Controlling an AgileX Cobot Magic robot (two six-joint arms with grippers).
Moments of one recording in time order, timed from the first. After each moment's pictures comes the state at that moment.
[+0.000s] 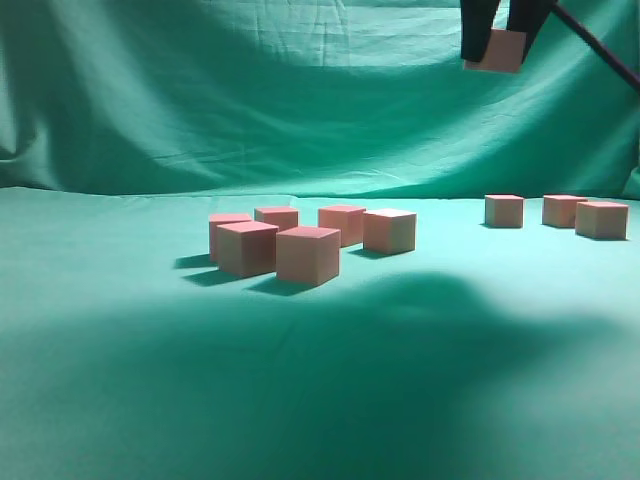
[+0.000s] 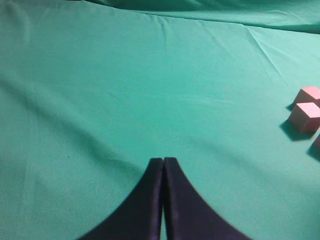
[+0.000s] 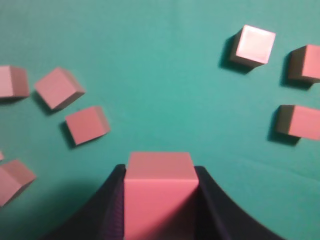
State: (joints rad) left arm -0.01 -0.01 0.02 -0.09 0.35 -0.02; right arm 0.36 1.85 -1.70 0.00 1.19 0.05
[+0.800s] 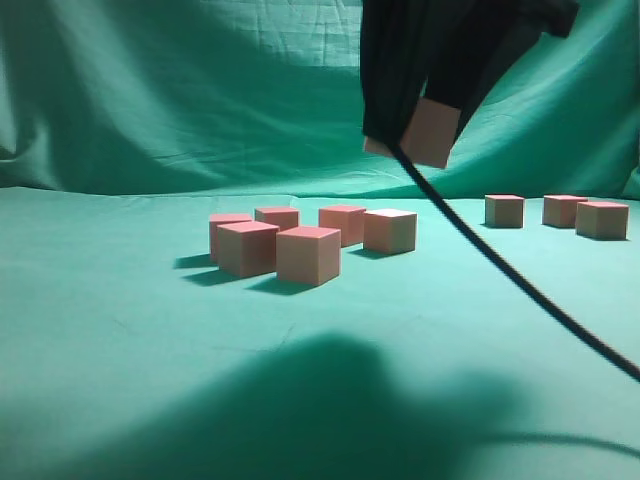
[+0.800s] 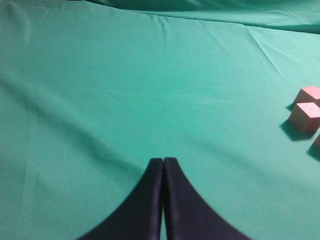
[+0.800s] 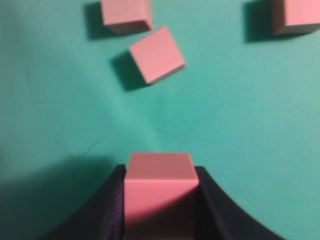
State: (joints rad) left arm -0.01 -0.01 0.02 -0.09 0.35 -0.02; right arm 0.67 1.63 -1.13 0.17 0.87 -0.05
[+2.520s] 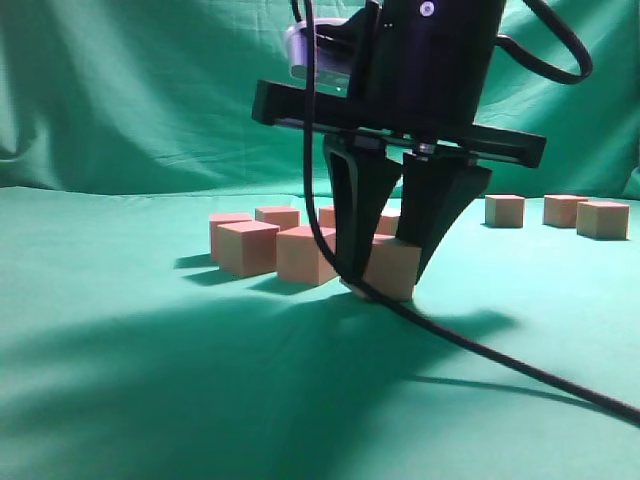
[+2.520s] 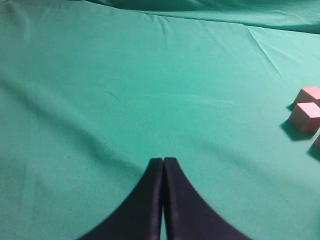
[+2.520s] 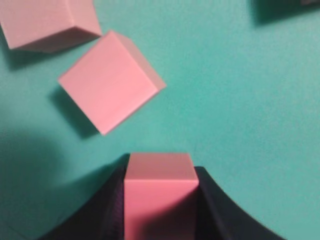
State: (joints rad) left arm -0.01 -0.01 0.02 -0.09 0.35 -0.02; right arm 0.70 1.86 -1.15 0.13 0.73 0.17
